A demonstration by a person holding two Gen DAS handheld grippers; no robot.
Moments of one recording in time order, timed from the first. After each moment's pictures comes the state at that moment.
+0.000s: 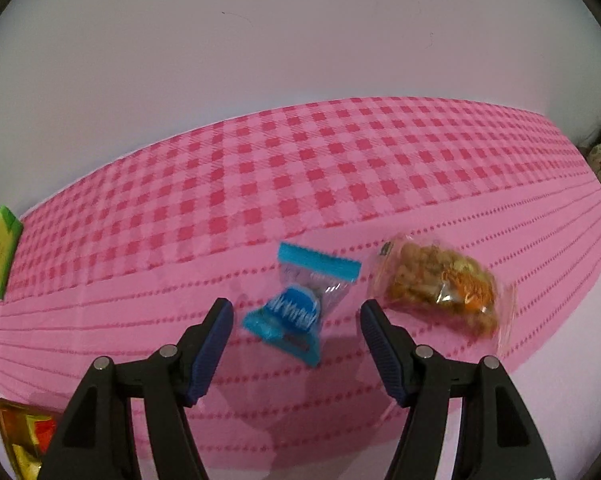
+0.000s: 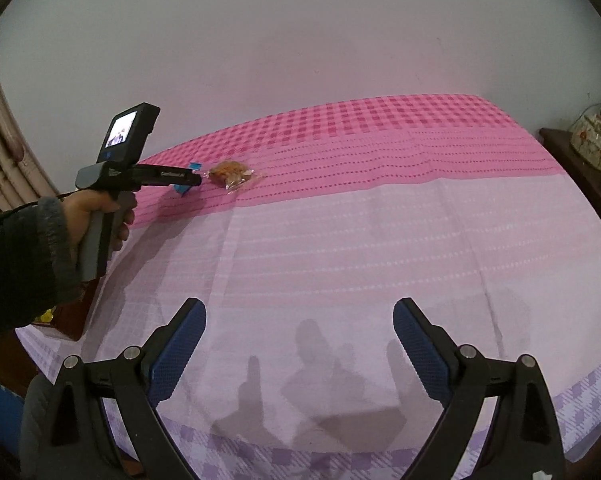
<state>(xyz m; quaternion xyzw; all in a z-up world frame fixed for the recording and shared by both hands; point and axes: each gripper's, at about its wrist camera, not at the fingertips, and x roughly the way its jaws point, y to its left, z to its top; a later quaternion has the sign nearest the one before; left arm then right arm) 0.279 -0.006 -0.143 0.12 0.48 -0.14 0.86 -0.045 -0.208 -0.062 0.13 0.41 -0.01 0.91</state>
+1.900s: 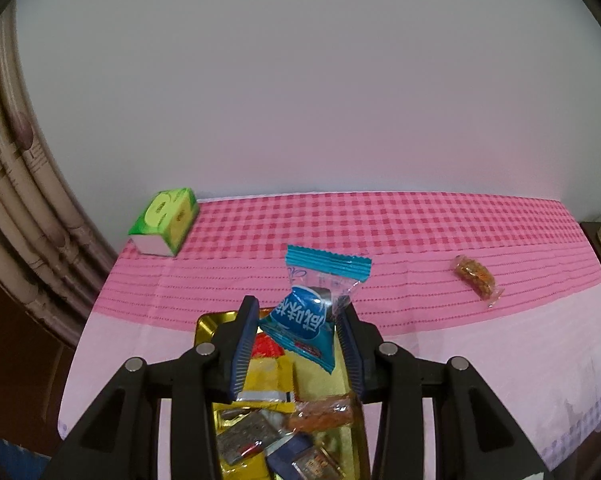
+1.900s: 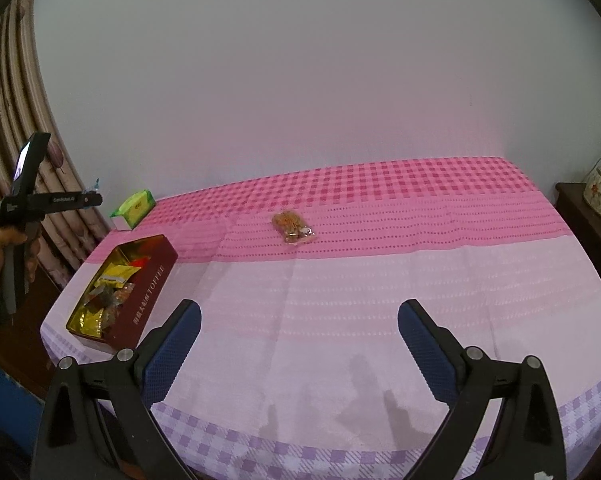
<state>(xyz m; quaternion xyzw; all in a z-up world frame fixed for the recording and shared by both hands) 0.135 0.176 0.028 0.07 0.39 -0.02 0.92 -0.076 -0.167 0.004 0.10 0.33 0.04 0.94</state>
